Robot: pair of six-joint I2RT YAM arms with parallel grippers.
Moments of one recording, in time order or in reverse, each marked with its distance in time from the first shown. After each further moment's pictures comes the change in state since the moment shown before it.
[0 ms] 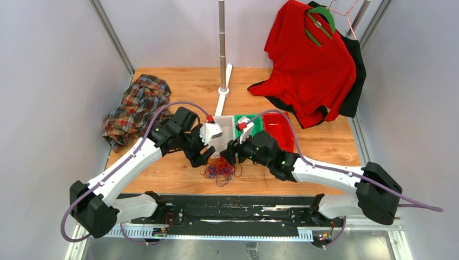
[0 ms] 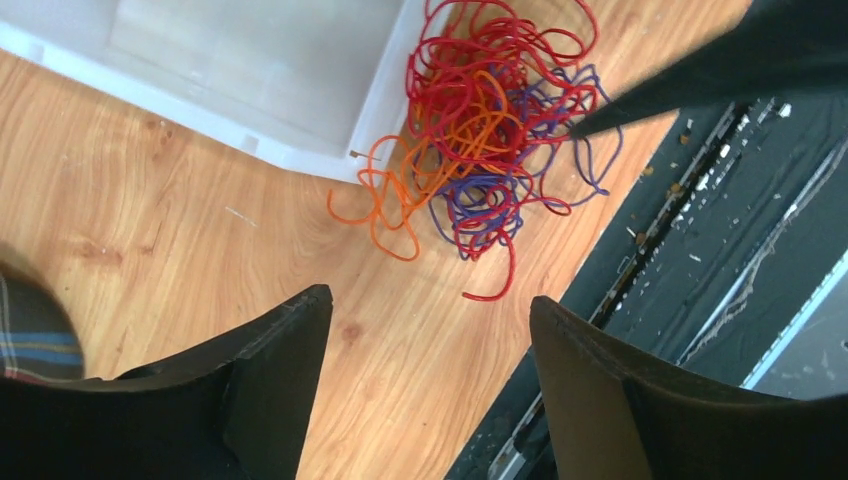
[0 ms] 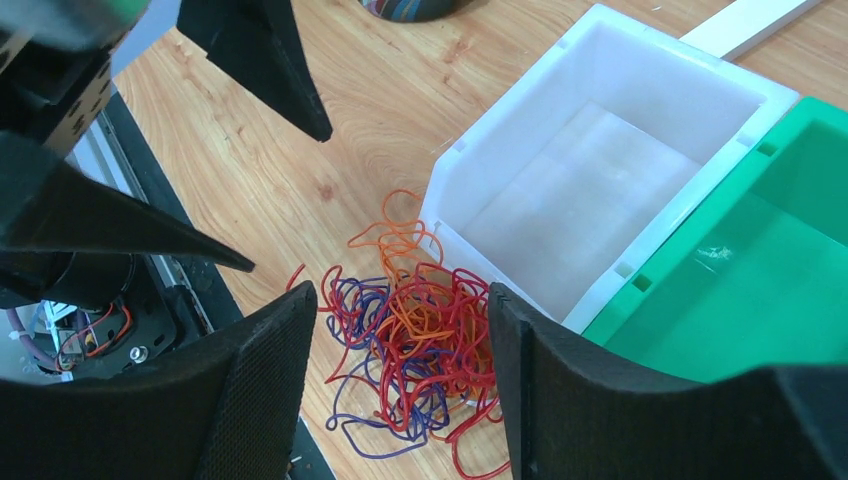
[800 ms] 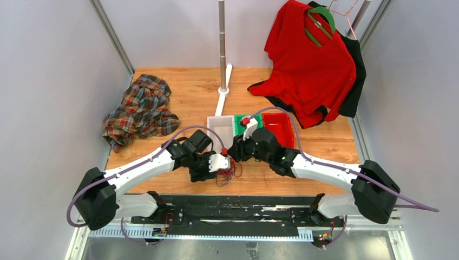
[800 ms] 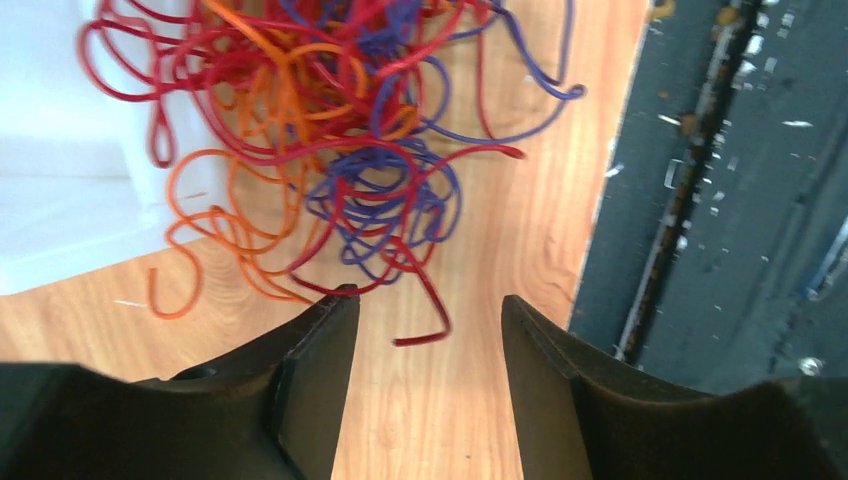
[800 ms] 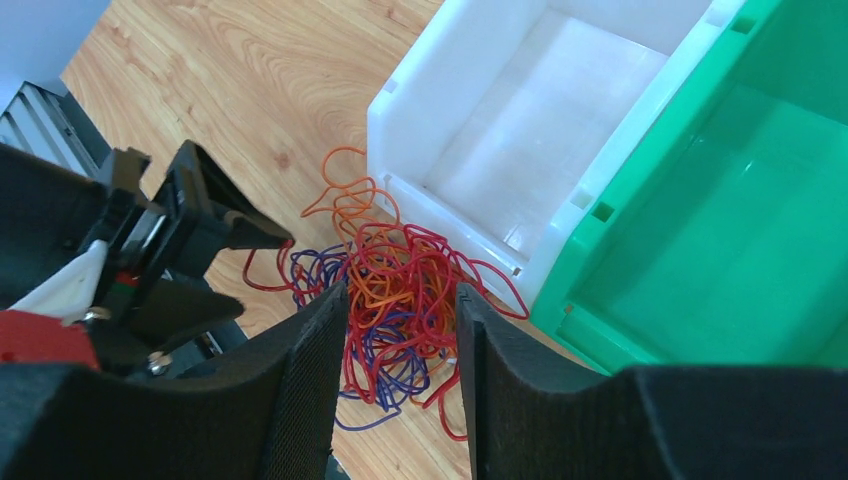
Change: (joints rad) left arm -0.182 0.037 -0.256 0.099 -0.030 0.299; right arm -0.076 0.042 0.013 -0.106 -0.031 0.108
